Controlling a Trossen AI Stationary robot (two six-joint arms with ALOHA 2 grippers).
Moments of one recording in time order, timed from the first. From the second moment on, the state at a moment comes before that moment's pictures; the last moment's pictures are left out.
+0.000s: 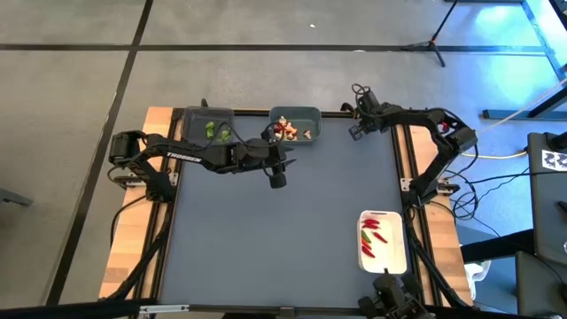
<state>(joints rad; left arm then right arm) 0.13 1.61 0.96 0.23 -0.29 0.19 -1.02 1.70 0.84 -0.29 0.26 -0.07</state>
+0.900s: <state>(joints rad) 0.13 1.61 0.96 0.23 -0.29 0.19 -0.79 1.59 0.96 0.04 -0.30 0.08</state>
